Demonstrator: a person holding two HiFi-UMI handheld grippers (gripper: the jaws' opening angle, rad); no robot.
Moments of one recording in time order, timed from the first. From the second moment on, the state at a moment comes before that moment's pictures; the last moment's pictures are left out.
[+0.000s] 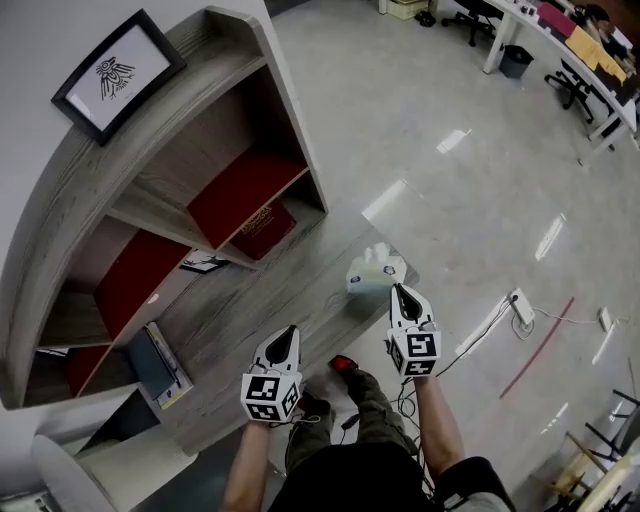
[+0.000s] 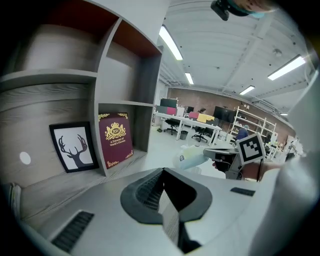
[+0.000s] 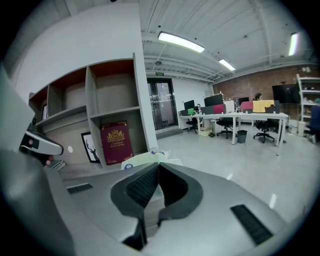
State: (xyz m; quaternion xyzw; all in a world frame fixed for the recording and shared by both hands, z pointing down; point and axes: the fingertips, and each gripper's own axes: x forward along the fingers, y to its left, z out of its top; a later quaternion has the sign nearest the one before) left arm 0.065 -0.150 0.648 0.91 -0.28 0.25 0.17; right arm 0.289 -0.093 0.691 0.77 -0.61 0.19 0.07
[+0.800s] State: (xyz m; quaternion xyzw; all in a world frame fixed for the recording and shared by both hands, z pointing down) left arm 0.077 -0.147 0.666 0.91 -0.26 0.27 0.18; right arm 0.285 -0.089 0.753 0.77 -0.59 0.23 0.09
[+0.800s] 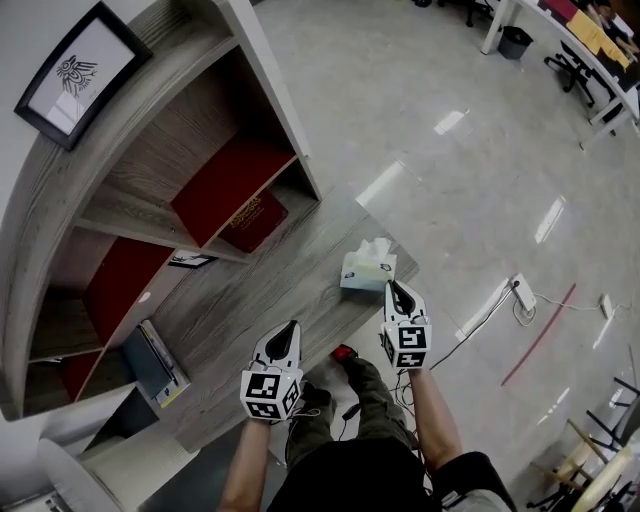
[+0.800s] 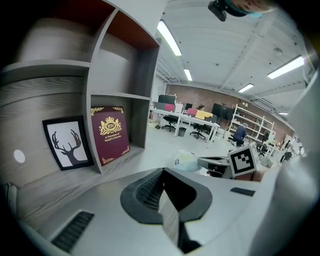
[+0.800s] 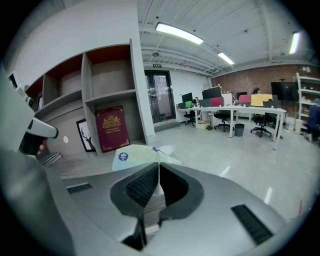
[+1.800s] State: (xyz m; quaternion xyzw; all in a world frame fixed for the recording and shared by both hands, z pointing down) left arm 0.065 -0.138 0.646 0.92 -0.27 0.25 0.17; right arm 0.263 -0.085 0.727 0.74 -0.62 0.23 0.08
